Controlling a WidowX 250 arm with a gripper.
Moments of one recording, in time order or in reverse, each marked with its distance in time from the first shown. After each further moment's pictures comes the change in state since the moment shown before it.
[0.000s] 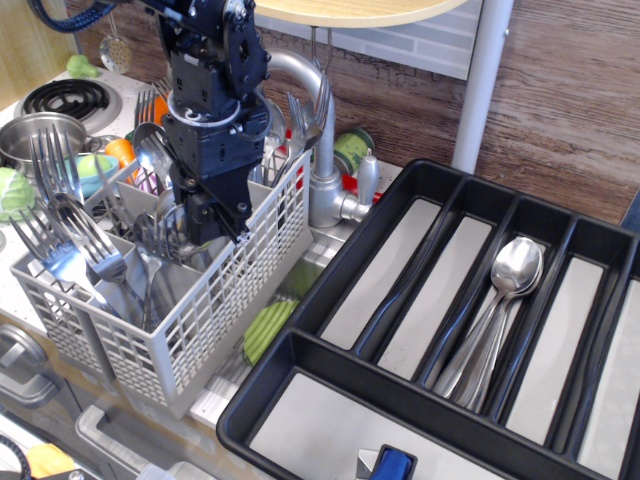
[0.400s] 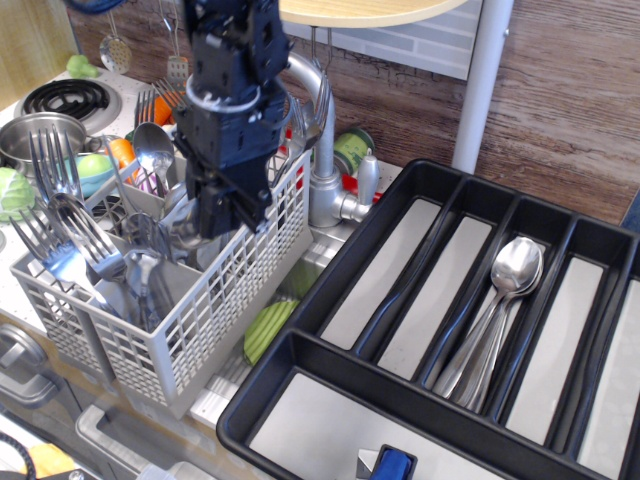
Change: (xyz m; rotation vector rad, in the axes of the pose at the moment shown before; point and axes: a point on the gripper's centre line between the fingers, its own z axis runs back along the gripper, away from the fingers) arm 0.007 -0.007 0.016 -0.013 0.061 0.059
